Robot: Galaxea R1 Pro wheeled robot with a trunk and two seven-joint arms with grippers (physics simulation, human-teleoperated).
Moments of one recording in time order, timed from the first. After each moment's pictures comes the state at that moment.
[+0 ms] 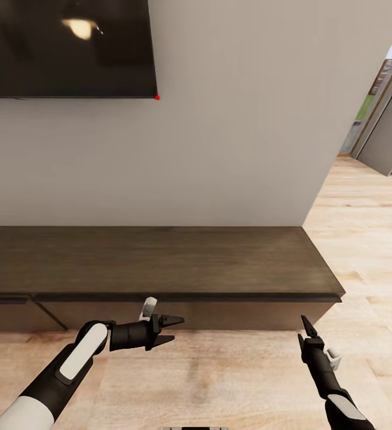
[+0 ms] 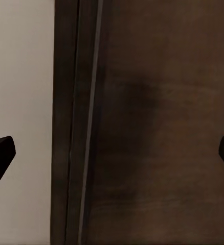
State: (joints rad) left arm -0.51 0.19 -0.32 -1.03 1.20 1.00 -0.36; right arm -0.50 -0.14 -0.43 -0.28 -1.18 0.10 0.90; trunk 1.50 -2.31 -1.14
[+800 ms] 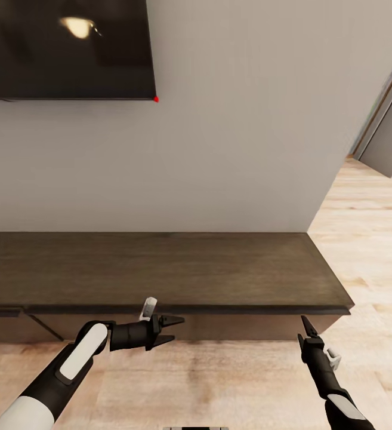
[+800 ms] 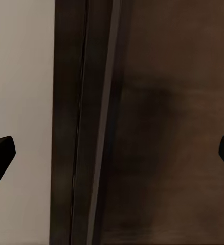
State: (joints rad) left arm -0.51 0.18 -0.32 -1.03 1.20 0.99 -0.36; right arm -0.50 -0.14 -0.43 -0.28 -1.18 0.10 0.90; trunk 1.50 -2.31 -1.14
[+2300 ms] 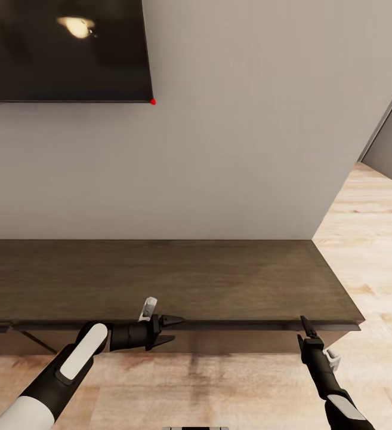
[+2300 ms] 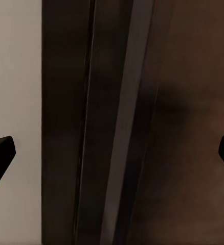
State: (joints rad) left arm -0.51 0.18 -0.32 -1.03 1.20 0.99 -0.36; right arm -0.50 -0.14 -0.43 -0.28 -1.17 0.10 0.89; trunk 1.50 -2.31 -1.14
